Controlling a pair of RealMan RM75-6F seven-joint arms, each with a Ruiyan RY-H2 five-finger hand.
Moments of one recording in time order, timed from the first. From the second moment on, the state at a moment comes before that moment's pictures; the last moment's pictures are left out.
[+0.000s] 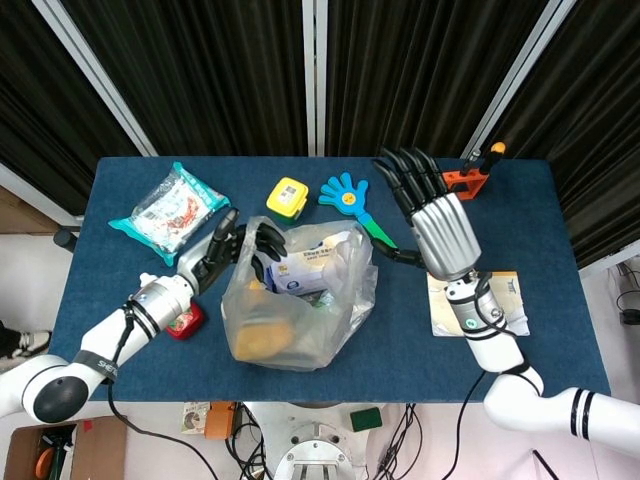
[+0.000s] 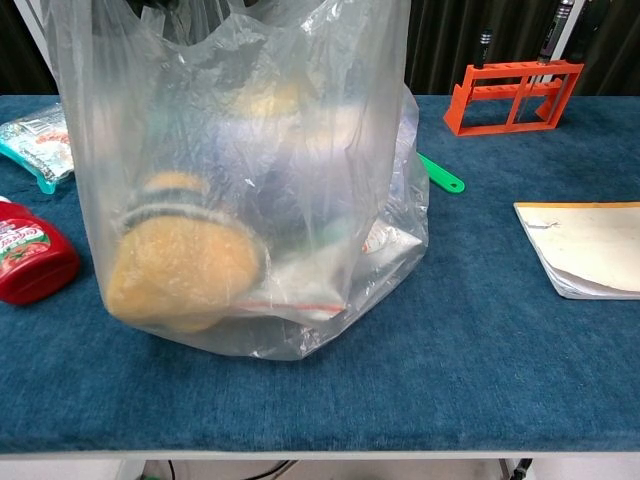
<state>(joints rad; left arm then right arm) -0.73 -0.89 -0.53 -2.11 0.83 0.51 -0.91 0.68 -1.33 0.43 -1.81 -1.47 1.29 -0.20</state>
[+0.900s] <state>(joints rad) -0.69 -0.93 -0.60 -2.15 0.81 0.47 -0.98 0.86 -1.39 0.51 -1.95 -1.30 1.23 -0.40</state>
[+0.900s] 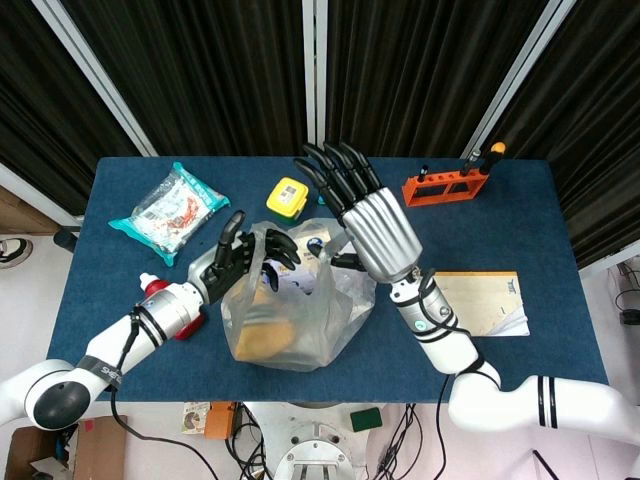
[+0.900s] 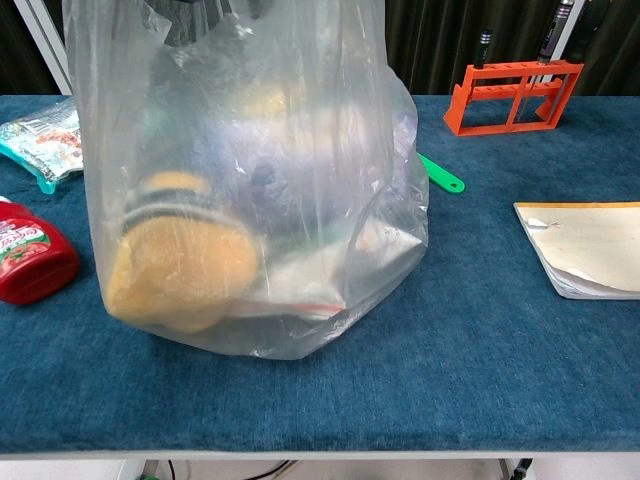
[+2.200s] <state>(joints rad) -0.79 -1.12 -0.59 -2.24 0.56 0.77 -0.79 0.94 -1.44 0.47 -1.94 -1.28 1.30 -0.54</state>
